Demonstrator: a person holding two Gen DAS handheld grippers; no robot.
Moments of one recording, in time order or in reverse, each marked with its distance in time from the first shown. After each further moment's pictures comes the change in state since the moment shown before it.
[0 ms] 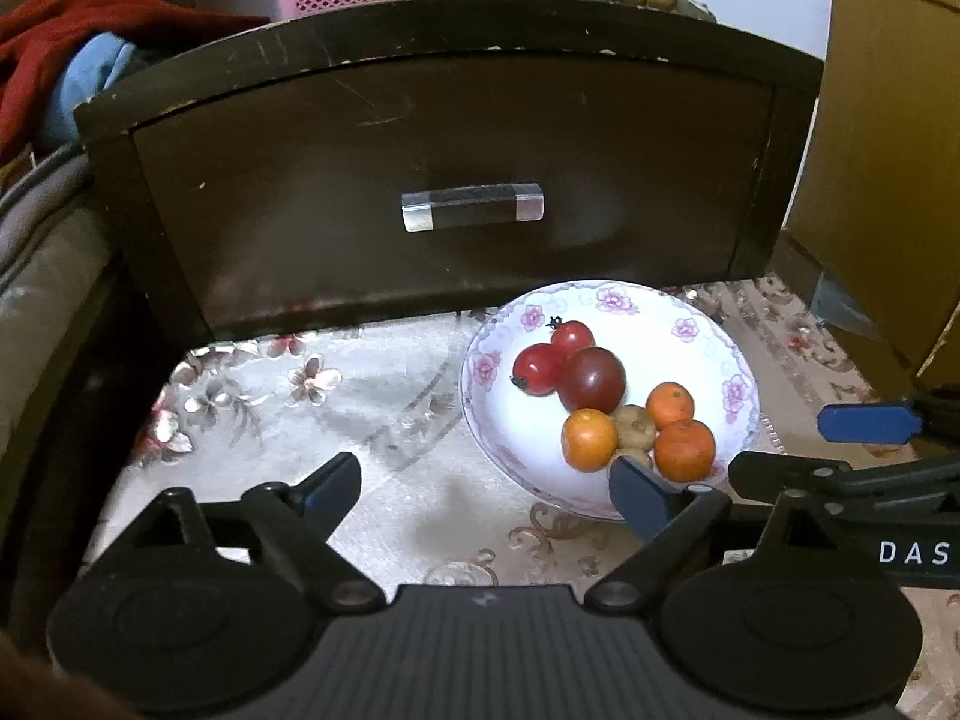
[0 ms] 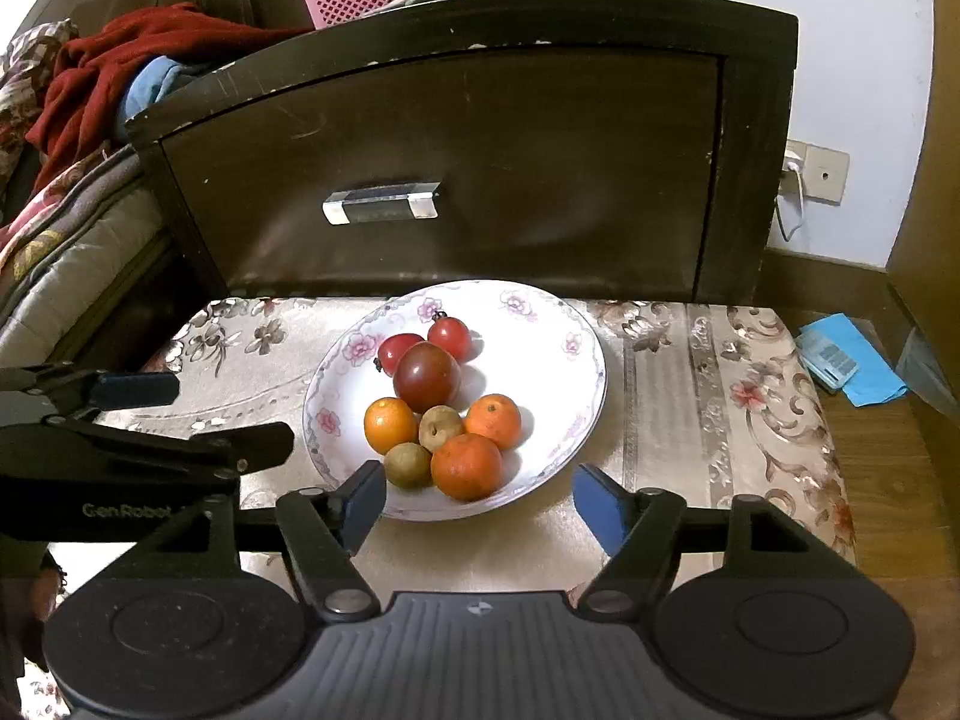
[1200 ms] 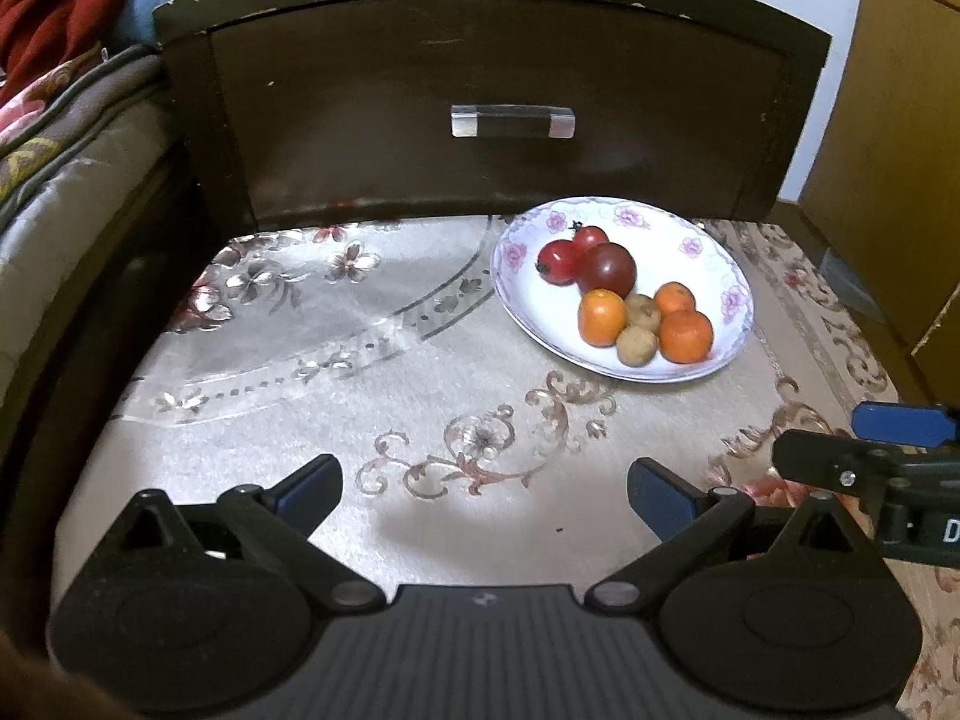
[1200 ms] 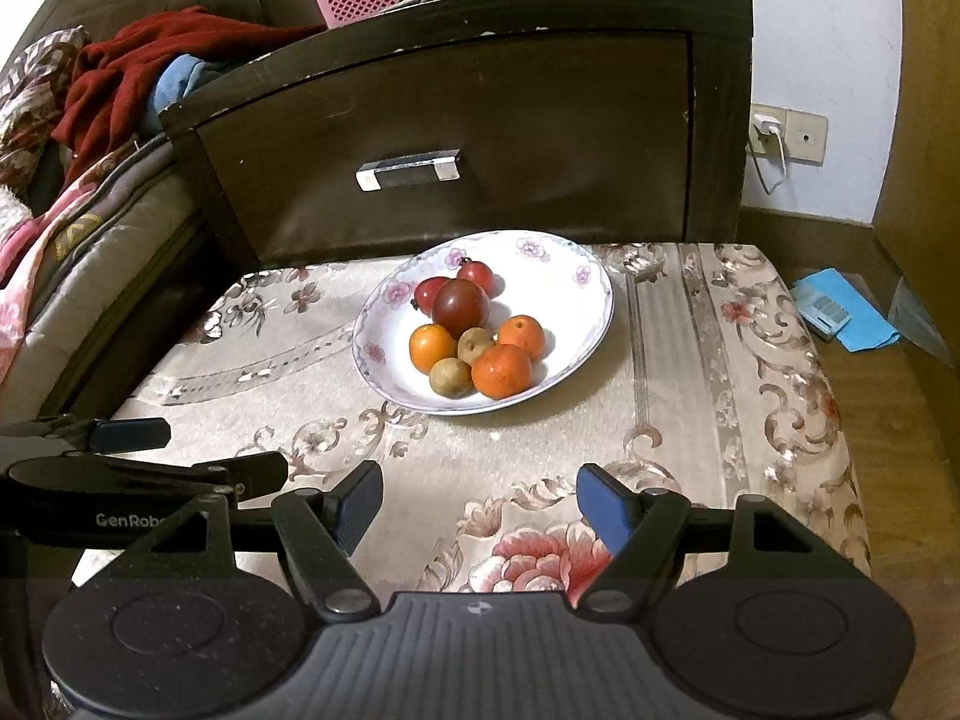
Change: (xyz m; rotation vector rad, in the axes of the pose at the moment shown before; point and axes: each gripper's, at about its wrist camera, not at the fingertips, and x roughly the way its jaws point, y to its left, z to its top) left arm -0.035 0.009 -0.047 -0.073 0.091 0.017; right arm -0.042 0.016 -0.040 0.059 0.025 0.015
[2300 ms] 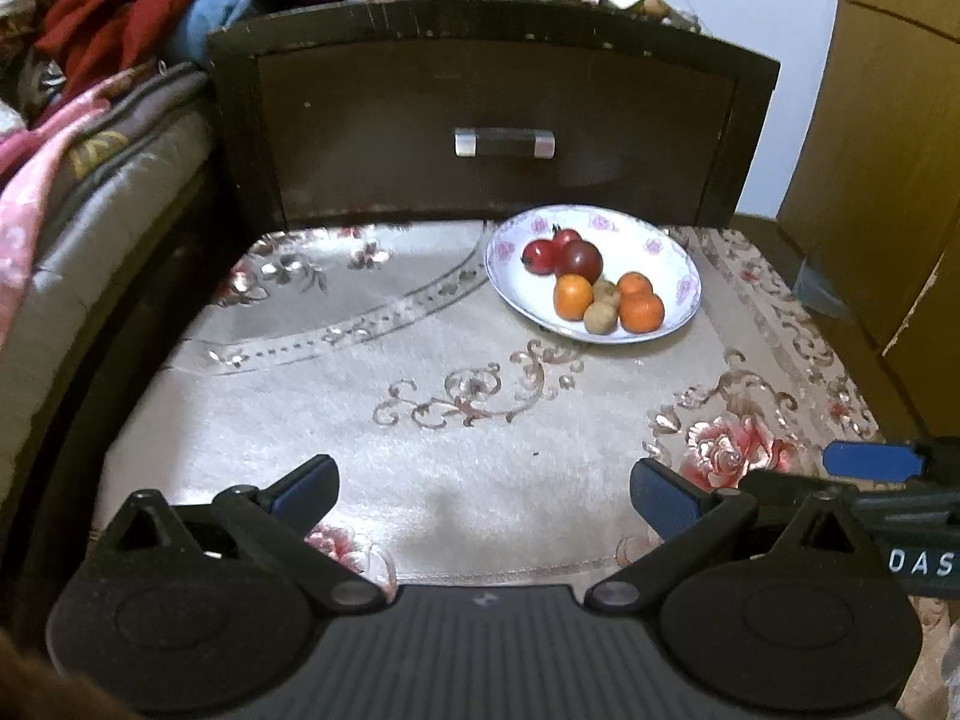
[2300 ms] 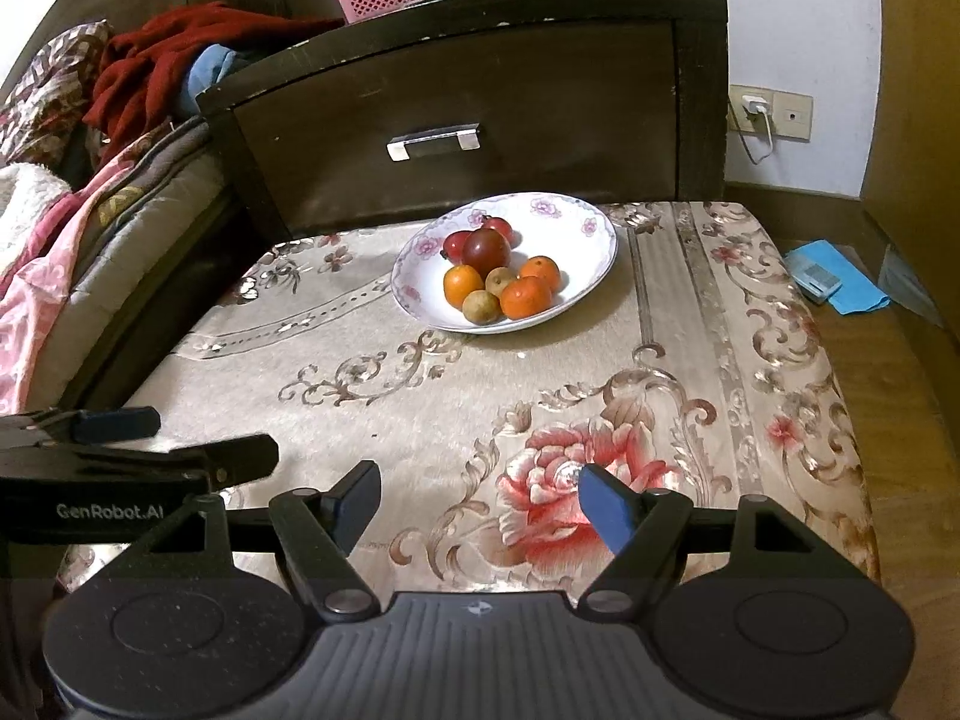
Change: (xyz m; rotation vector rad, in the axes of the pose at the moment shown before) left arm -0.067 -0.002 -0.039 -0.018 -0.063 -0.005; right arm -0.046 0.019 -0.044 0.025 0.010 0.002
